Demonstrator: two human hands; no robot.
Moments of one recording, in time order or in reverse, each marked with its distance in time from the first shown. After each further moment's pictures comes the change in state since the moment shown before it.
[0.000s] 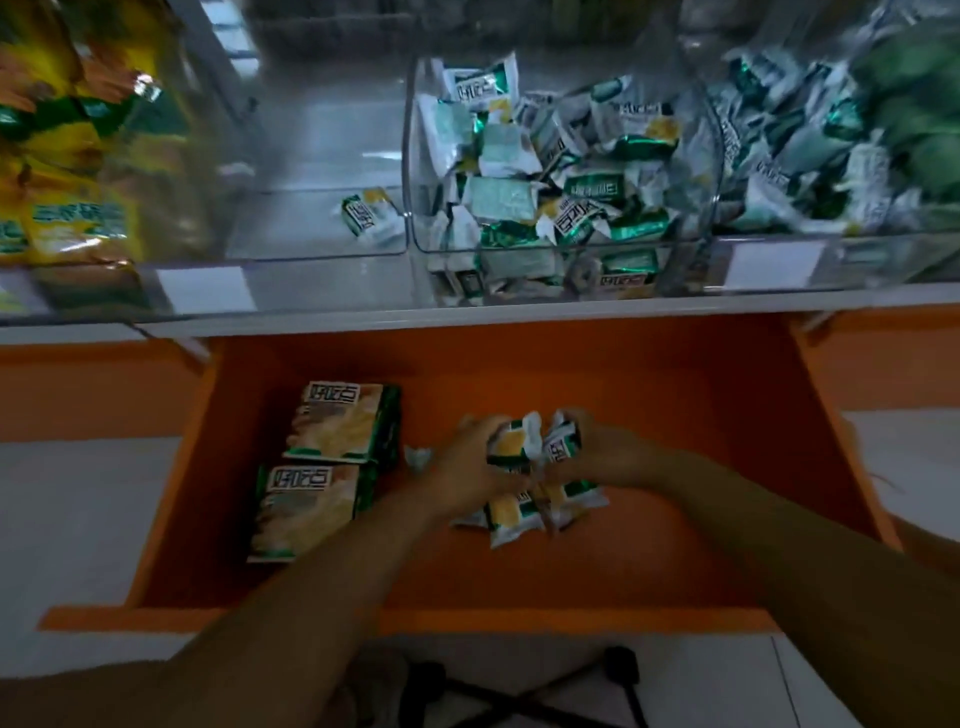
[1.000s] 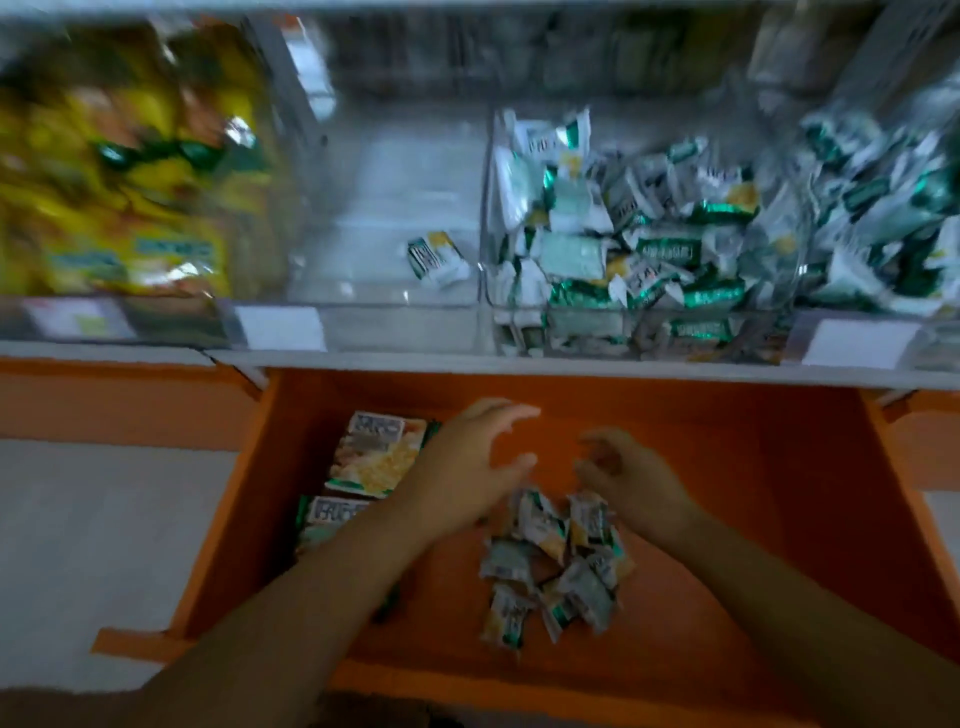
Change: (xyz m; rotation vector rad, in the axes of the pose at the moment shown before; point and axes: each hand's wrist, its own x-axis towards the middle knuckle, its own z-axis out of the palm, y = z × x) left_hand -0.027 0.014 -0.074 0.136 0.294 0.249; right_hand 0.016 -0.023 0.009 0.063 0.347 -0.168
